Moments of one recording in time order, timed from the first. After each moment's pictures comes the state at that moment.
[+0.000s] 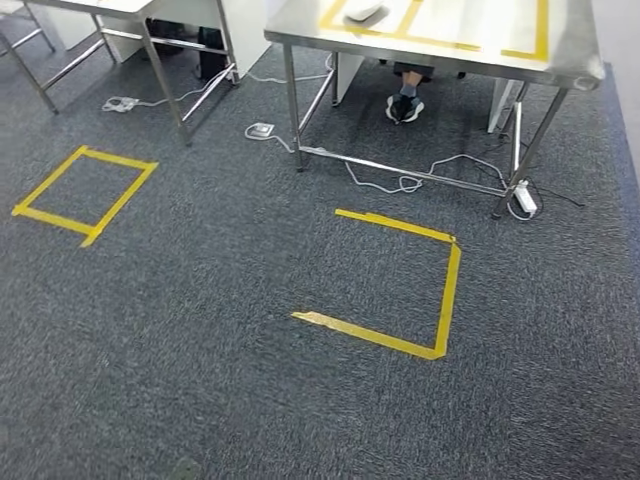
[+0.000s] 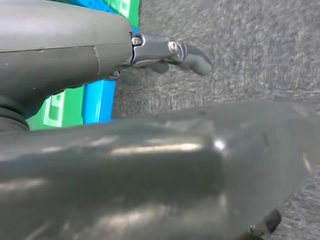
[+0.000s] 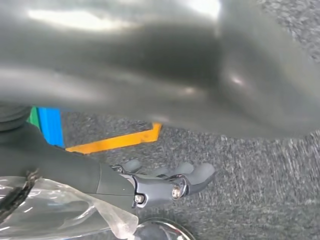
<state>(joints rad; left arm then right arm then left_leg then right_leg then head) 0.02 -0.15 0.41 -0.24 -0.90 0.24 -0.06 -0.05 0.25 -1.48 -0.36 0.95 0.08 -0.22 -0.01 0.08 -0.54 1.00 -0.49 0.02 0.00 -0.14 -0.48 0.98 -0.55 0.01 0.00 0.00</state>
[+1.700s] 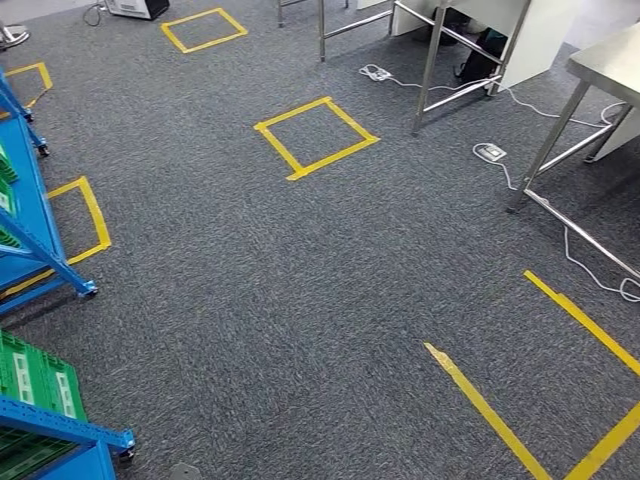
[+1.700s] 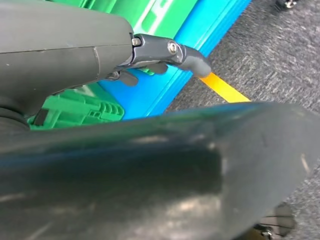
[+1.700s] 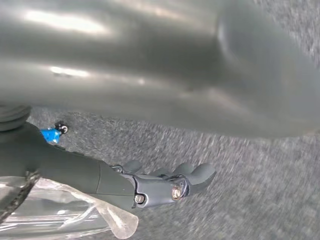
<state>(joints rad) 0.01 -0.15 0.43 -0.24 -0.91 0.22 -0.05 -0.05 0.24 -1.48 -0.35 0.95 0.07 -0.22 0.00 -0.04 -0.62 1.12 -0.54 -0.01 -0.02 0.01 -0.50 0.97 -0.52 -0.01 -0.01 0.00</state>
